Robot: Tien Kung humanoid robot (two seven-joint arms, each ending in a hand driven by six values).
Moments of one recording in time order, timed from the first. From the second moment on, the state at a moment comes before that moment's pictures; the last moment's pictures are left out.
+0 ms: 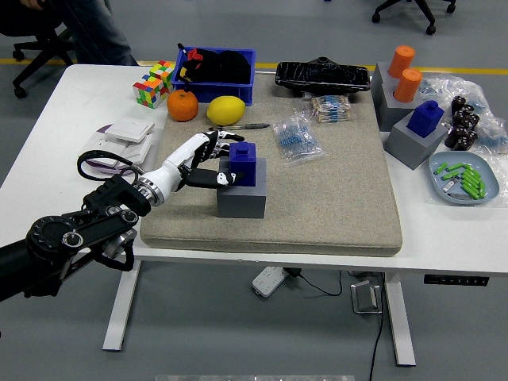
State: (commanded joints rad) left arm -0.82 0.26 -0.24 -0.90 0.62 0.19 -0.35; right arm -0.02 -0.26 1.11 0.24 -0.82 0.10 -0.06
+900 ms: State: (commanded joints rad) left arm -0.79 0.30 -0.34 -0.88 0.60 0.26 -0.47; right arm -0.02 -0.26 1.12 0.24 -0.82 0.10 -0.06
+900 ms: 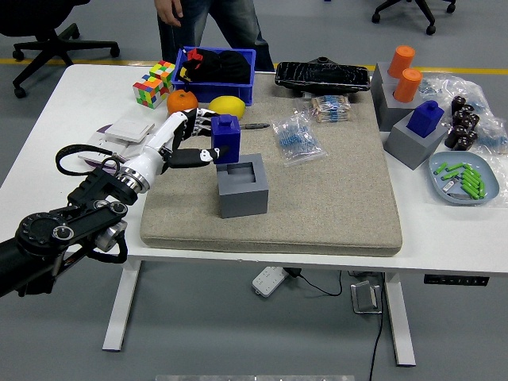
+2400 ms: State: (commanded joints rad) left arm -0.67 0.26 -0.21 -0.61 0.43 0.26 -0.52; right arm -0.02 -0.26 1.09 0.24 -0.81 0.10 -0.06
